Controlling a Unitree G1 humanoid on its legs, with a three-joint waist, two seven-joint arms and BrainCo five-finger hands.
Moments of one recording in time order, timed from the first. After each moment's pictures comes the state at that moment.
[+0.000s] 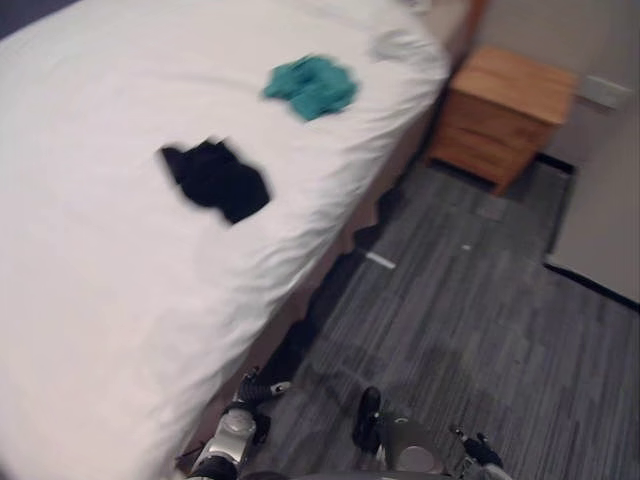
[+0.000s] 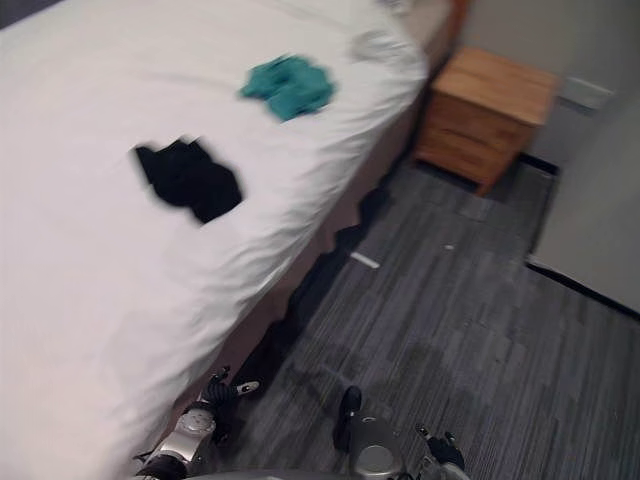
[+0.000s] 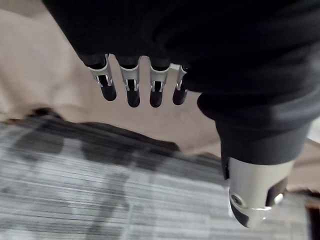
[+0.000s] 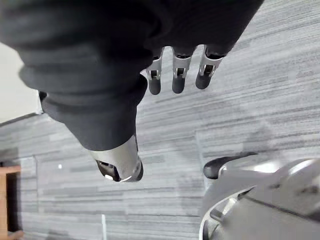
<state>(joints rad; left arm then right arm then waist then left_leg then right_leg) -0.06 0.05 -0.03 0.91 0.25 0.01 0.16 0.11 -0.05 -0.32 0.92 0.29 -0.03 -0.09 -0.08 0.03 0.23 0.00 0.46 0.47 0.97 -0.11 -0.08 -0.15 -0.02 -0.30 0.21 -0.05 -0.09</state>
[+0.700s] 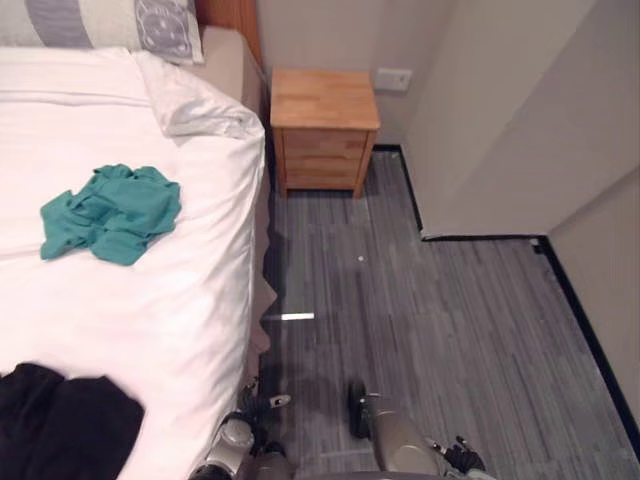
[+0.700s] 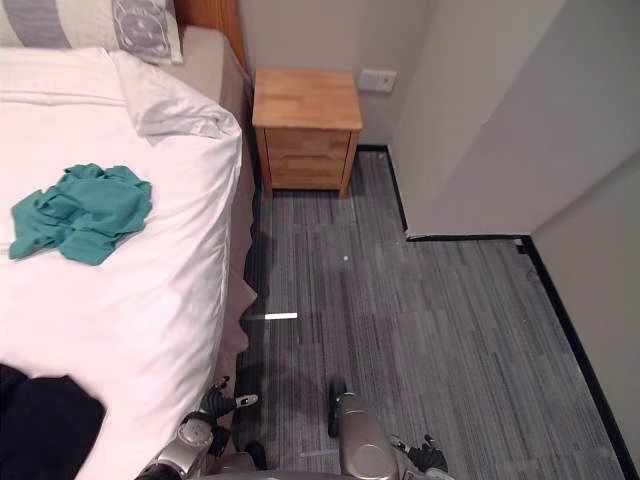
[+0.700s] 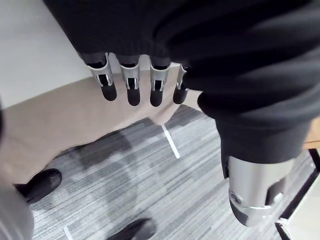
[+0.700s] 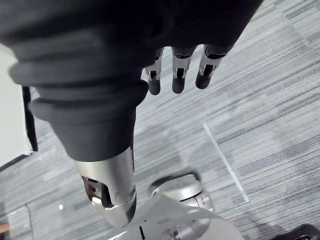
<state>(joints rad) -0.06 0.10 -0.09 0.96 0.29 -0.01 0.17 0.13 -0.04 -0.26 0.96 0.15 -0.03 -0.09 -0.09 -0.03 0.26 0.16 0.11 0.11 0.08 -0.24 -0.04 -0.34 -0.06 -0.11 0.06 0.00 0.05</state>
